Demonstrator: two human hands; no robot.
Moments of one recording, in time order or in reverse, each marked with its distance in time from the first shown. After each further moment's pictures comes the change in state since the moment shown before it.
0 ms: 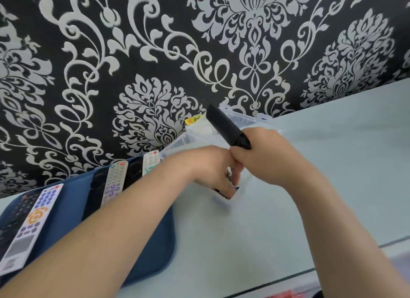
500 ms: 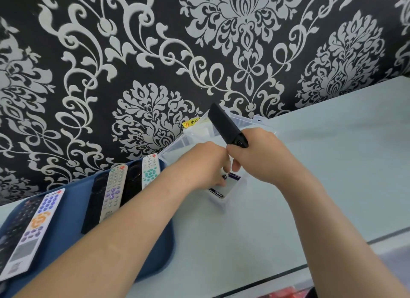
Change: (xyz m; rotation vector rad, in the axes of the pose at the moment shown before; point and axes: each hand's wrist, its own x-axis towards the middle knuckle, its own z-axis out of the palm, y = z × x) left_hand 0.008 -0.005 0.015 0.155 0.276 -0.088; right_hand -0.001 0.002 0.002 0.149 0.037 0.063
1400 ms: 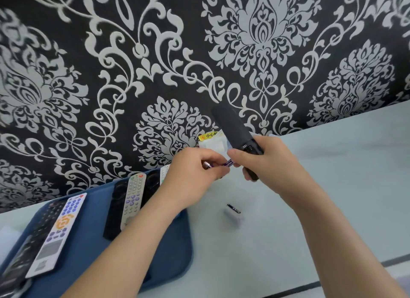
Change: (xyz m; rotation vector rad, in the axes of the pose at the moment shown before) left_hand -0.062 -0.017 -0.020 -0.824 0.460 -0.107; right_hand -0.016 -0.026 -0.002 0.478 0.008 -0.084
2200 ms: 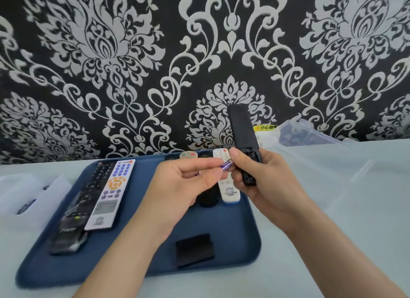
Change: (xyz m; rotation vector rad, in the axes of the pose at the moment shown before) left_hand -0.094 -0.072 -0.090 -0.669 0.166 -0.194; right_hand -0.012 -0.016 0.143 0.586 -0.185 0.209
